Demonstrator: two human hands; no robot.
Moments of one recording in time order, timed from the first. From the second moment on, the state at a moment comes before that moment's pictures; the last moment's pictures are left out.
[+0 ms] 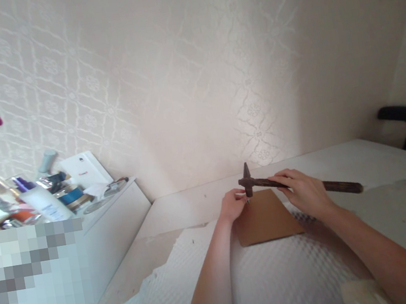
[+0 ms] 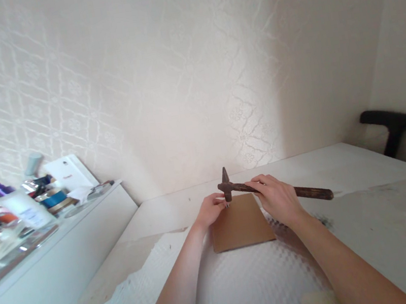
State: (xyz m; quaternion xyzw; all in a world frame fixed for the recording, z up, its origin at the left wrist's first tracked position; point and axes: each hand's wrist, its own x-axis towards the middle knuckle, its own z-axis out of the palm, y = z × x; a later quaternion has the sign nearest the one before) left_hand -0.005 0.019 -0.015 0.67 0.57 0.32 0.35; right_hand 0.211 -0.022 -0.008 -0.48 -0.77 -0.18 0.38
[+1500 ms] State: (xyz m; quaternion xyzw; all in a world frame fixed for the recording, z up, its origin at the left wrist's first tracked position) left_hand -0.006 0.018 -0.011 0.70 0.55 0.30 0.34; right_hand 0.207 -0.021 -0.008 -0.43 -0.79 -0.21 0.39
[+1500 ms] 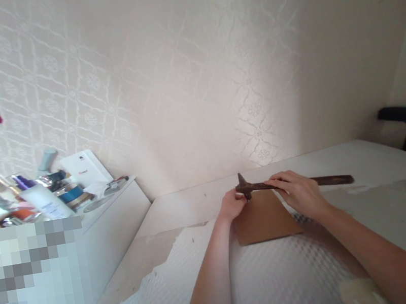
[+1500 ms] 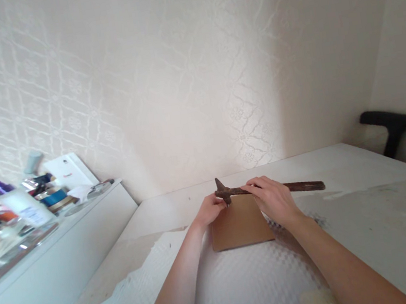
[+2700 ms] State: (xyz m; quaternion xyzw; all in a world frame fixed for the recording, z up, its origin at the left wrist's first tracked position) left_hand -0.012 0.019 -0.010 0.69 0.54 0.31 0.36; right_hand 0.206 -0.024 -0.006 -0.43 -0.79 -0.18 0.40
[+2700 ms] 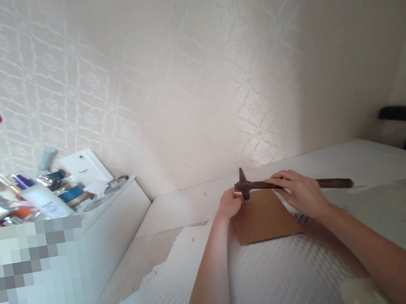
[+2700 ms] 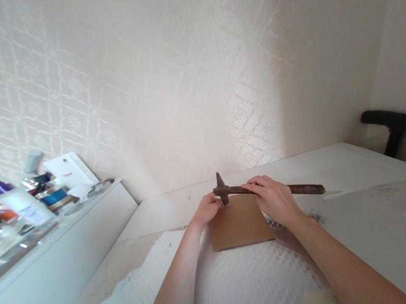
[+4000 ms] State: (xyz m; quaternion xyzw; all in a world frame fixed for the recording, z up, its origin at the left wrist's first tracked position) left_hand -0.013 0.020 -0.010 0.70 0.56 0.30 0.32; right_hand 0.199 -0.023 -0.009 -0.43 -0.79 -0.19 0.39
